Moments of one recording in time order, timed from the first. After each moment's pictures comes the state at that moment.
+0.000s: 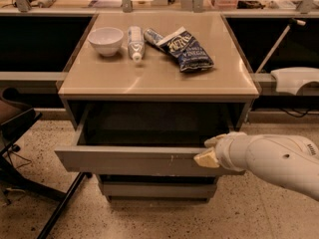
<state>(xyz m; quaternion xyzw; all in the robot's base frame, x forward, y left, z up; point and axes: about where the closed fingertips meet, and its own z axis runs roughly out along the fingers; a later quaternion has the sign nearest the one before) 0.516 -0.165 0.673 -0.36 0.86 0.01 0.36</state>
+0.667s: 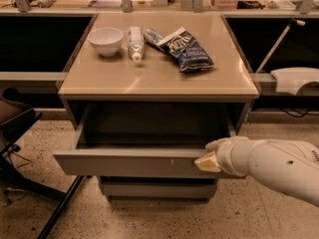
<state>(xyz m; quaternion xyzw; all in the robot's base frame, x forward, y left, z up) 0.504 -0.166 0.674 -0.36 0.86 0.01 0.36</state>
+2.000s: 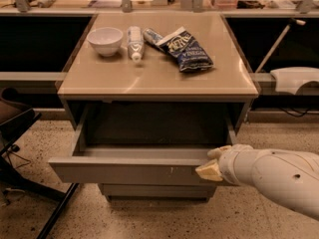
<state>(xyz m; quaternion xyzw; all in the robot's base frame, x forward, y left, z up) 0.477 -0.167 0.674 -0.34 0.87 0.02 0.36</state>
